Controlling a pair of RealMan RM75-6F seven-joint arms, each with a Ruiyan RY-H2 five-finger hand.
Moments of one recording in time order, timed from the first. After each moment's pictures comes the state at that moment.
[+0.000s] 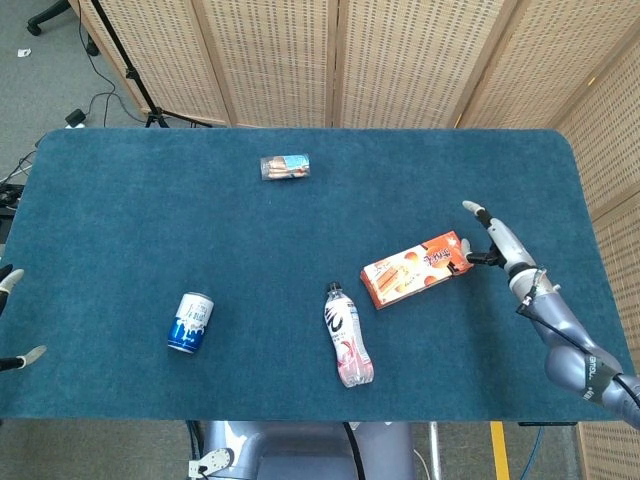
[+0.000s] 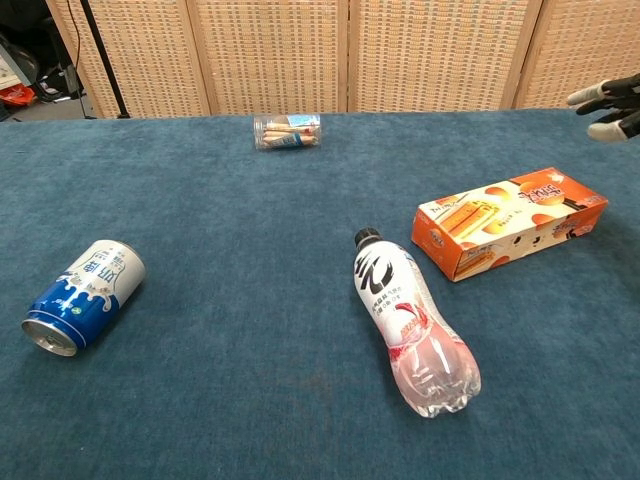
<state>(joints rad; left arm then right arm) -0.10 -0.99 -0.03 -1.56 1.47 1.40 -0.26 0.67 -1.16 0.33 -1.40 -0.88 0.53 0.42</state>
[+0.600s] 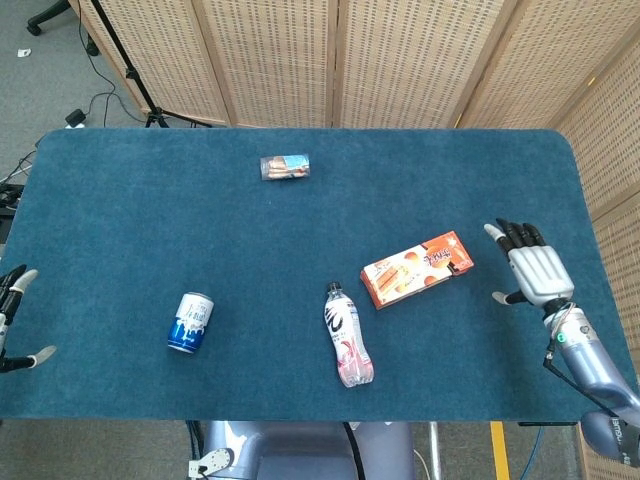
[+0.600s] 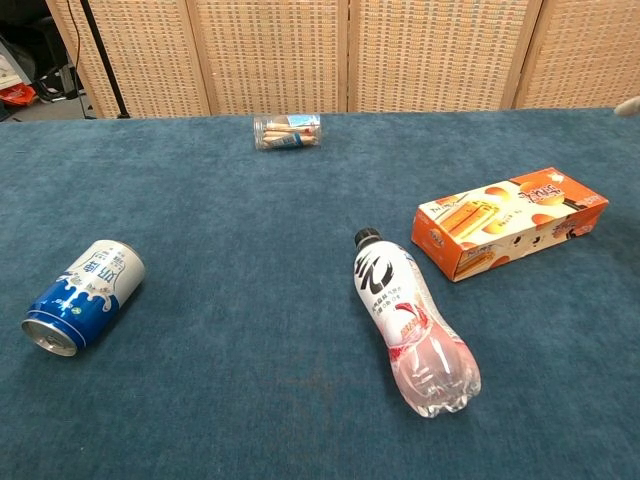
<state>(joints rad) -0.11 -1.00 -0.03 -1.59 1.47 1.38 -0.20 0.54 -1.15 0.11 -1.41 -1.28 0.96 0.00</state>
